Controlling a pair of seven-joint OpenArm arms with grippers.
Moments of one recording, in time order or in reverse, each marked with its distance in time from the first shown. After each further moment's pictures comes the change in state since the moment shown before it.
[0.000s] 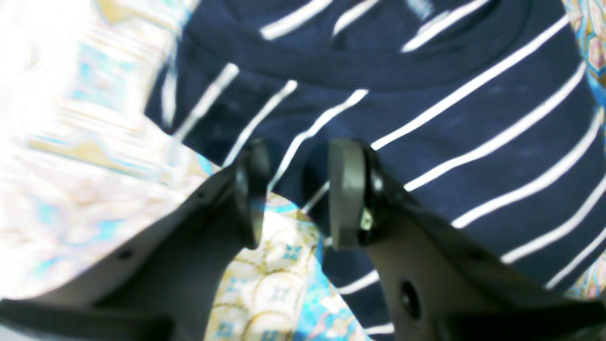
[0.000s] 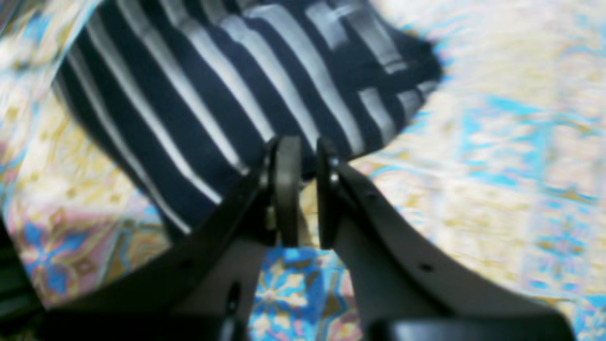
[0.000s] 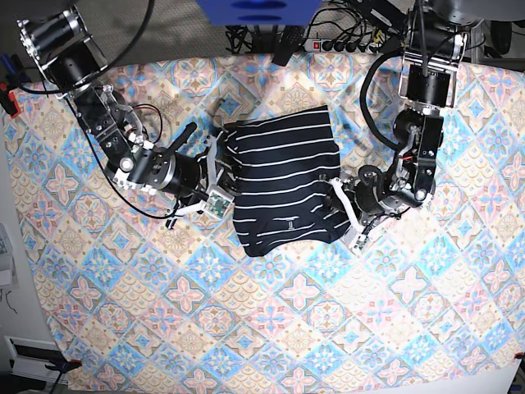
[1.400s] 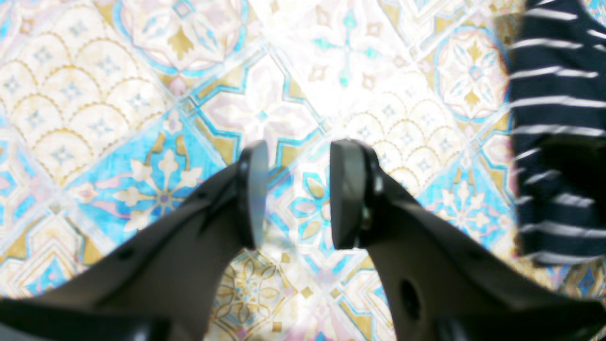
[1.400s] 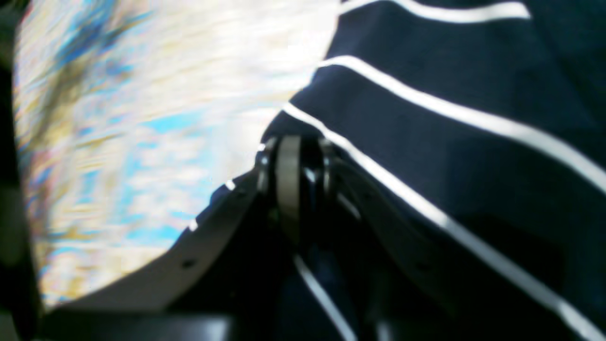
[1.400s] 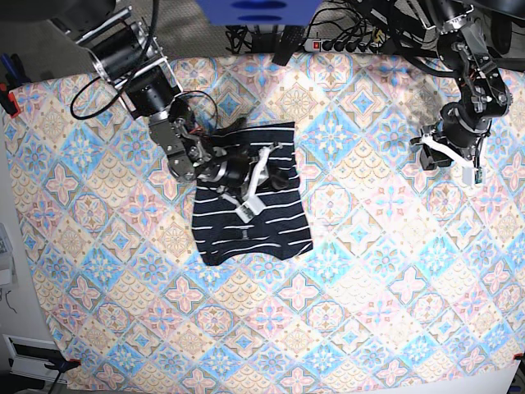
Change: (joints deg) left arm 22.1 6.6 -42.0 18.2 -2.8 0.0 4.3; right arm 9.0 -20.1 2.2 -54.4 3.1 3.6 24.6
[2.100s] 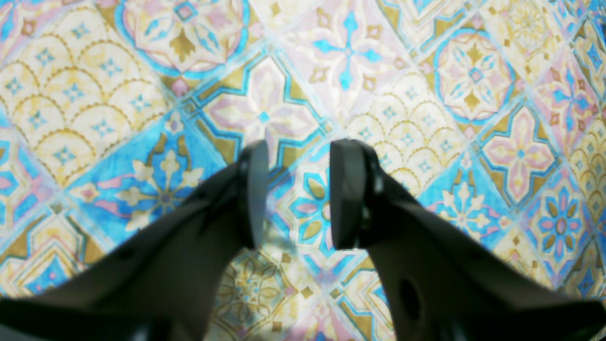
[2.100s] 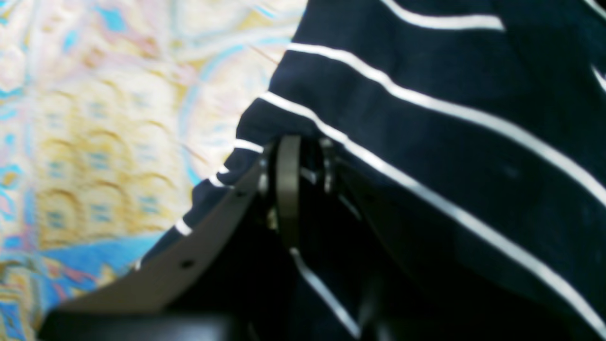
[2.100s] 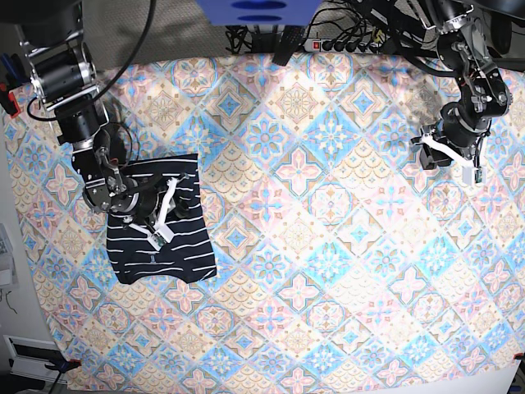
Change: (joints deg) left arm 0.2 0.0 0.0 0.0 -0.2 0.0 0.0; right arm 6.2 16.6 2.4 1.3 -2.8 1.4 -3.7
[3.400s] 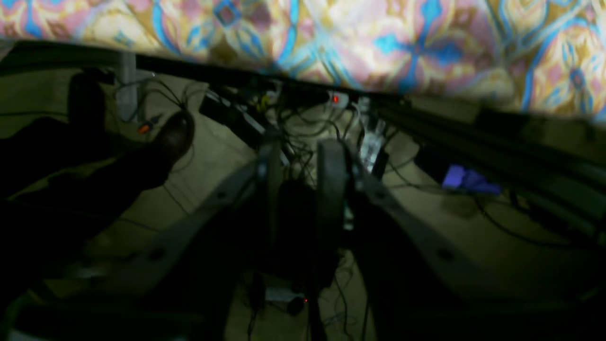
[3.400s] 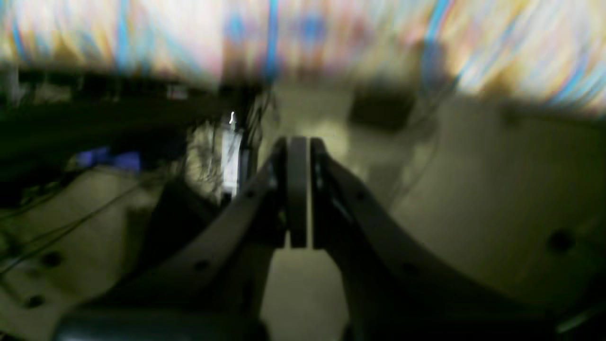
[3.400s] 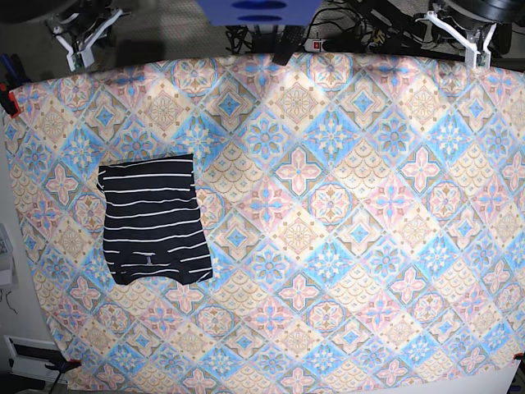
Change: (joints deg) left arm 38.1 1.8 -5.8 12.2 -2.4 -0.3 -1.1; right arm -71.0 -11.3 56.1 51.2 0.6 -0.6 -18.8
